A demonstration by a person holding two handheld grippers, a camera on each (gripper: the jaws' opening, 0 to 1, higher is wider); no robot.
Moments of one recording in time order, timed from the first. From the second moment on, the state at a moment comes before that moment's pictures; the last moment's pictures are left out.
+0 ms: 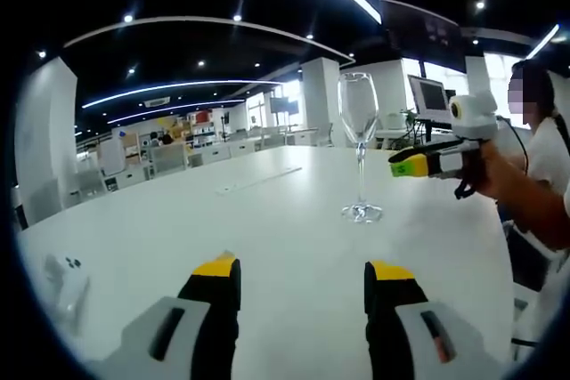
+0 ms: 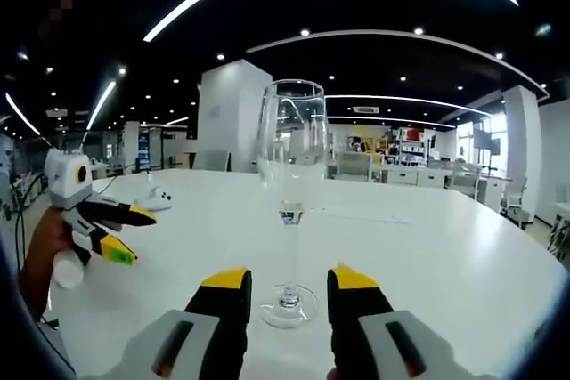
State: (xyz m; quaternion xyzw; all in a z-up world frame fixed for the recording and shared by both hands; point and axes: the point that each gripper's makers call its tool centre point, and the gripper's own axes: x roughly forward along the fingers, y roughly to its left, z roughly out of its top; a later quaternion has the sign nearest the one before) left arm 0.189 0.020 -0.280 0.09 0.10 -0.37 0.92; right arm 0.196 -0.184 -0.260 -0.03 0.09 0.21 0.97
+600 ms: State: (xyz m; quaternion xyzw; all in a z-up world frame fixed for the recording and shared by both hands) left arm 0.188 0.021 -0.280 0.09 0.10 -0.37 0.92; right arm 0.183 -0.192 -0.260 -0.03 0.08 0.20 0.98
